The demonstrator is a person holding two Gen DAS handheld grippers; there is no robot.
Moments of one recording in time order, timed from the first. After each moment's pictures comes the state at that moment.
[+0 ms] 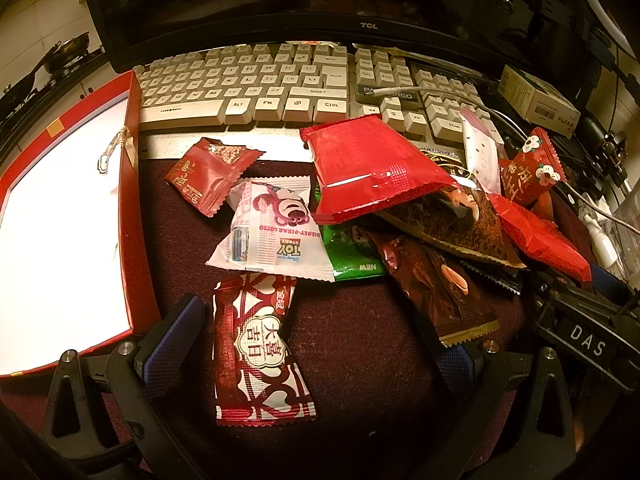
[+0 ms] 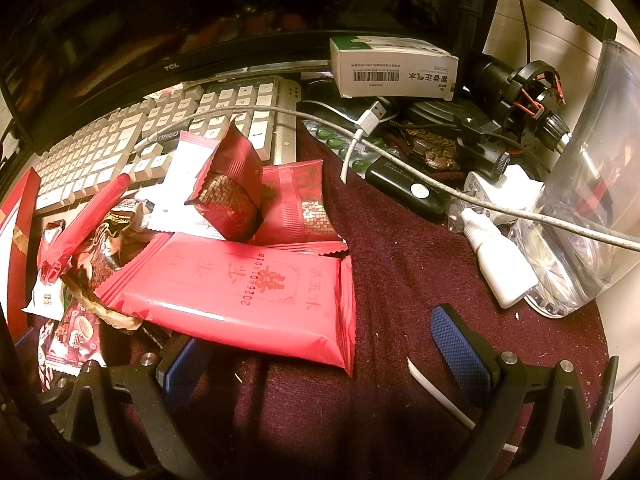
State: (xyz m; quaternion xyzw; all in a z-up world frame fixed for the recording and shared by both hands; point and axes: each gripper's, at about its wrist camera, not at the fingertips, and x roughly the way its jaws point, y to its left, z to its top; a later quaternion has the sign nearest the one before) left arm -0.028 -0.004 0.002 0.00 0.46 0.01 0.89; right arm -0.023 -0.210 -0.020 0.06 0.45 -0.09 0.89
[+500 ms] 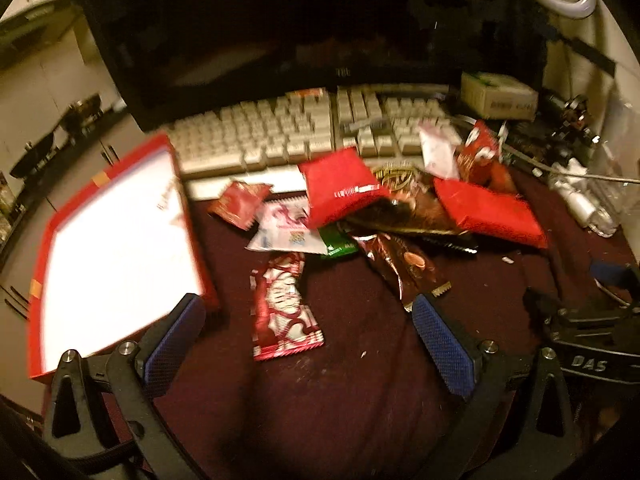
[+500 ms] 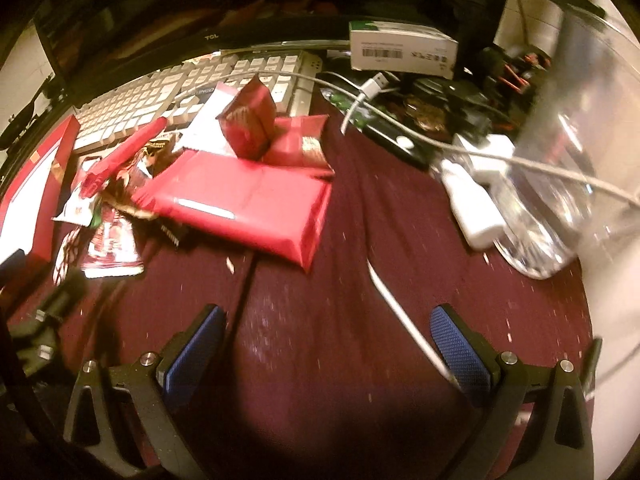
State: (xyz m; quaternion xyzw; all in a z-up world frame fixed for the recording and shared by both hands) left arm -0.098 -0.023 0.042 0.09 0.38 0.02 0.92; right arm -0.082 -0.223 -0.021 0.04 0.48 -0.03 0.88
